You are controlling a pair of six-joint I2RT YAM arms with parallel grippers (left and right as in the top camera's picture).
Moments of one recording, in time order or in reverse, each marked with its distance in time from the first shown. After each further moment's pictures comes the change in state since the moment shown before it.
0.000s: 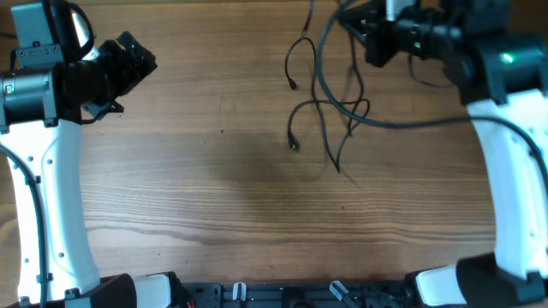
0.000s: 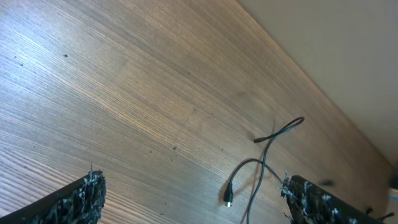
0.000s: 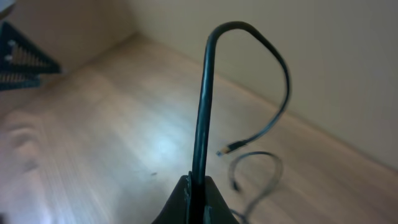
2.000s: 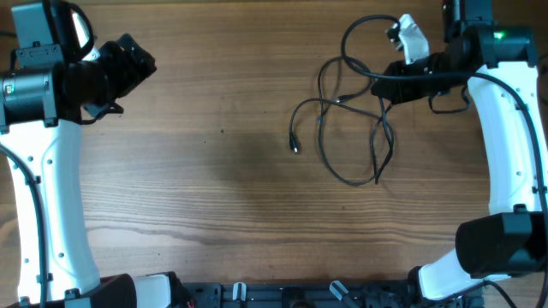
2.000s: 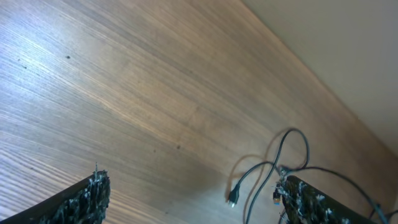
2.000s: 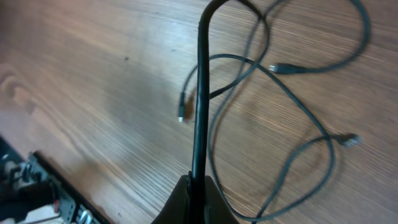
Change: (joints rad) left arm 0.000 0.000 0.000 -0.011 -0.001 0.032; right arm -0.177 0.143 -0.176 -0.397 -0.007 -0.055
